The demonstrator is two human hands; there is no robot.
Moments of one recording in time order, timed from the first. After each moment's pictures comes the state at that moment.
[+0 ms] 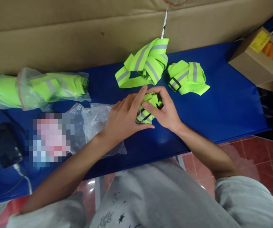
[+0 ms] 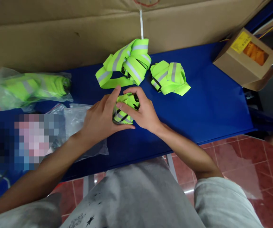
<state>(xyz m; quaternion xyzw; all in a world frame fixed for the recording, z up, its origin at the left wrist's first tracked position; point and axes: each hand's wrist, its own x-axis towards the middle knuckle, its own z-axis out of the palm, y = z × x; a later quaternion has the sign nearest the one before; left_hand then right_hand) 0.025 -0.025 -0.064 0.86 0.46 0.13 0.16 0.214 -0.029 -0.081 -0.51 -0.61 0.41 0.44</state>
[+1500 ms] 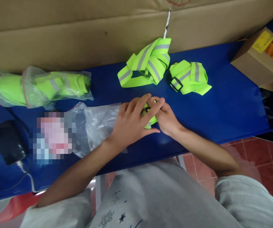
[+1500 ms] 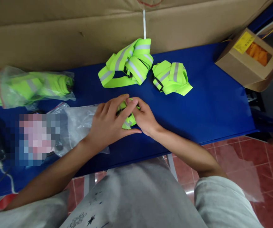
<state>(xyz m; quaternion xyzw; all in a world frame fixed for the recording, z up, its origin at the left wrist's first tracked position) 0.034 -0.043 -0.050 0.91 0.40 0.08 0.05 0.190 -0.041 -0.102 -0.46 -0.36 0.64 0.49</state>
